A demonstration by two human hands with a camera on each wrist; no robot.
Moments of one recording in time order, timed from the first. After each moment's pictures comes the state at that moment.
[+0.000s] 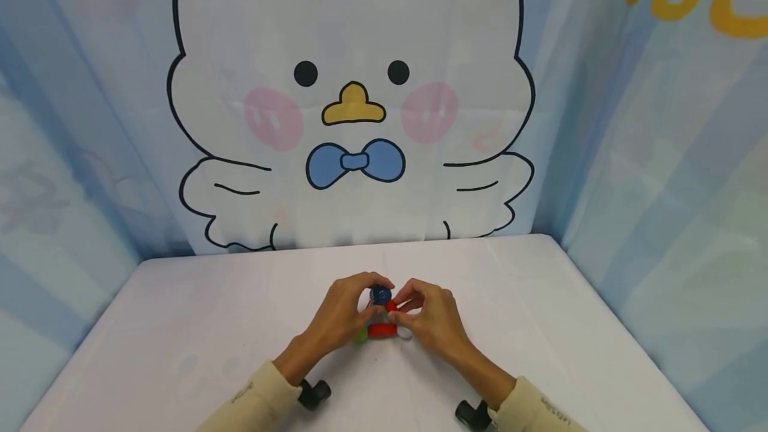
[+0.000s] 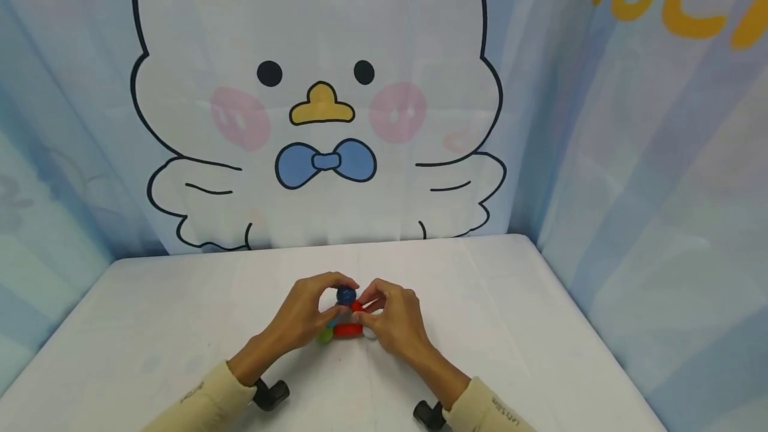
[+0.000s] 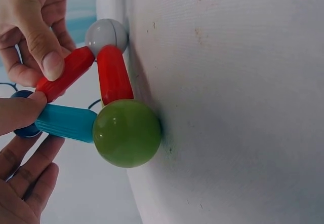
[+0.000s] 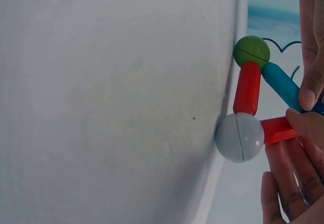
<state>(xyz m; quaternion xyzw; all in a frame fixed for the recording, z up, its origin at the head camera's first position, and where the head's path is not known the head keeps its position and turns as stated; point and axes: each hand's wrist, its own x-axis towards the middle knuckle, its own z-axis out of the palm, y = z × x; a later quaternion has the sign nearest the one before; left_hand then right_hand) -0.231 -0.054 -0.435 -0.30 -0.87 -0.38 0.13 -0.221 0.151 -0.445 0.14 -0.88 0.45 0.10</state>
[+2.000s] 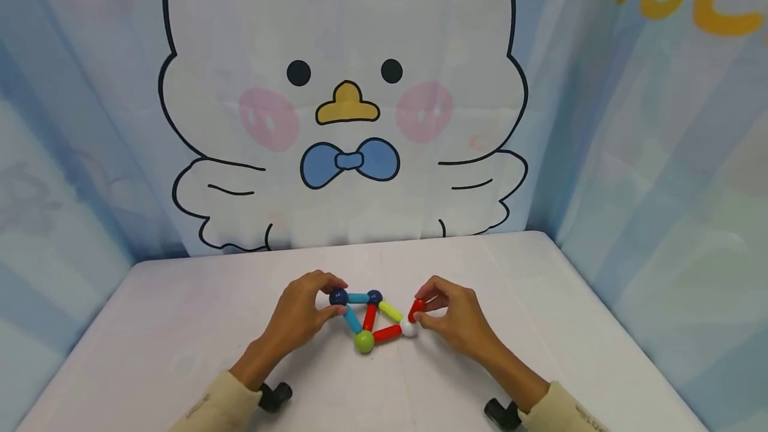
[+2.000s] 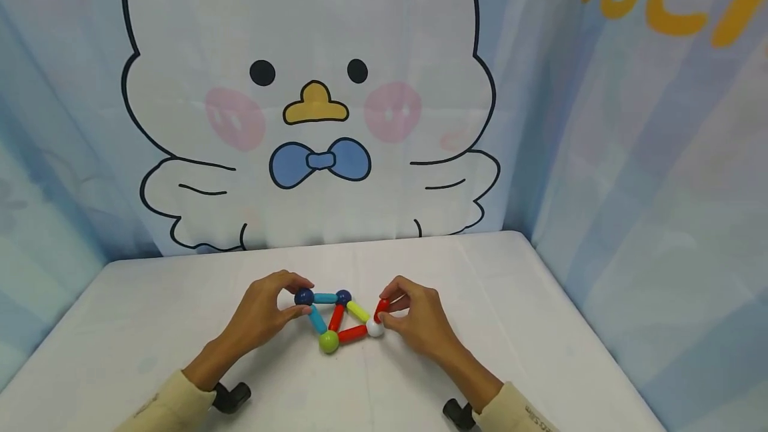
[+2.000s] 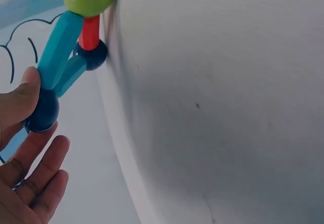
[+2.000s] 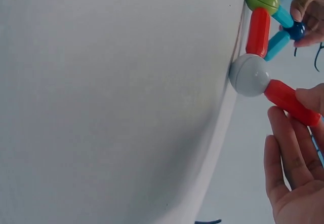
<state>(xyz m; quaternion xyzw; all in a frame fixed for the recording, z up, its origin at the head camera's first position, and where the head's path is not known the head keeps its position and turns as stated) -0.227 -0.101 -0.436 -0.17 -0.92 -0.32 0.12 -0.213 0.196 -0.443 0.12 -0.89 0.44 0.07</state>
